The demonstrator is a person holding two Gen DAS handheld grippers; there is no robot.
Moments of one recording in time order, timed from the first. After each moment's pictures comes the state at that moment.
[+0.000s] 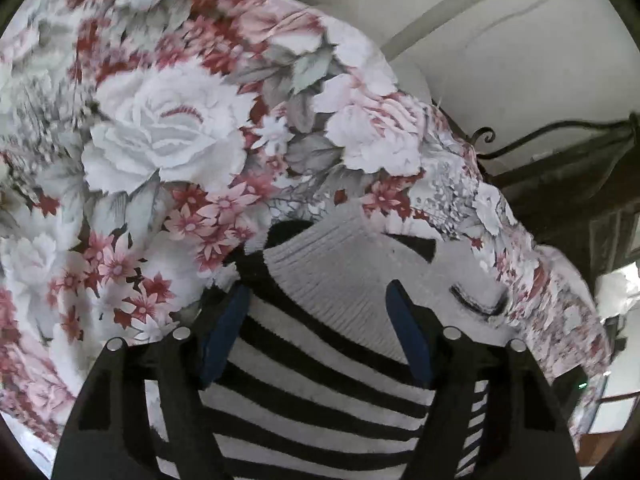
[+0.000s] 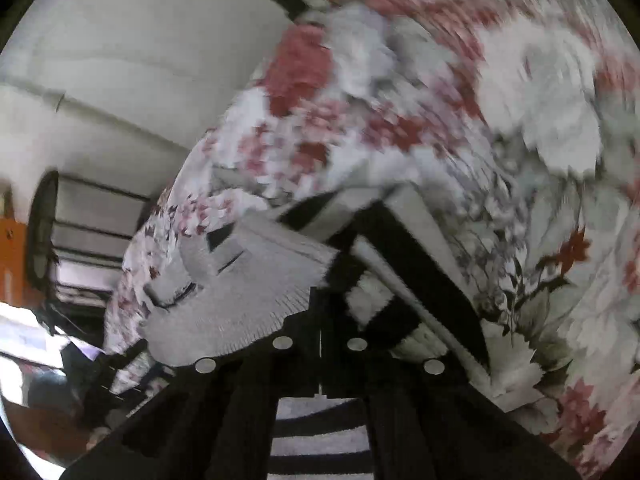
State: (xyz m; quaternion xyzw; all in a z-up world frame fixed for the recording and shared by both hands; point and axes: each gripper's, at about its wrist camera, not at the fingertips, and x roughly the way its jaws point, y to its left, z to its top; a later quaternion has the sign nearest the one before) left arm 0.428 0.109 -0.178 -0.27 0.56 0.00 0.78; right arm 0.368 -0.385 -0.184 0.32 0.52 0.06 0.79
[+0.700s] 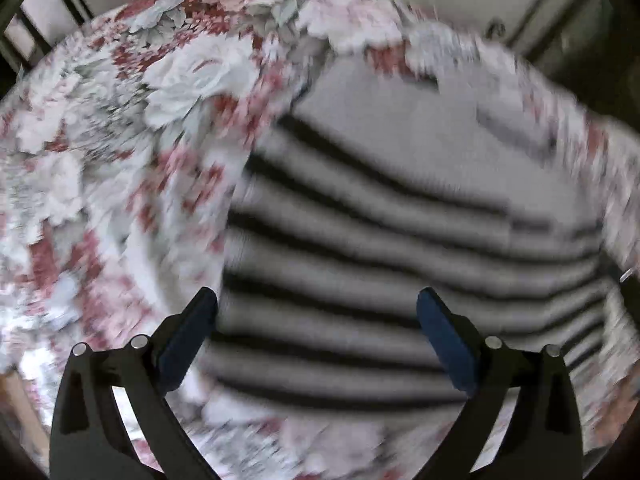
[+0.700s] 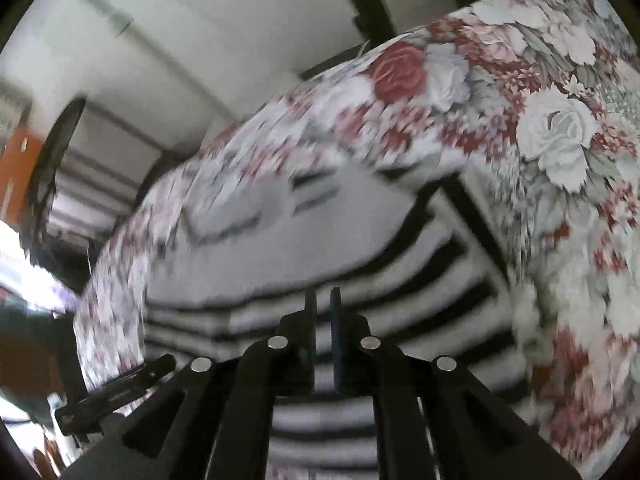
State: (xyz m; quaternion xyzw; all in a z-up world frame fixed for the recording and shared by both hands) left arm 0.353 0.058 -0.173 -0.03 0.63 0.04 0.77; right arm 0.310 -0.338 -0.136 0.22 0.53 0.09 0.82
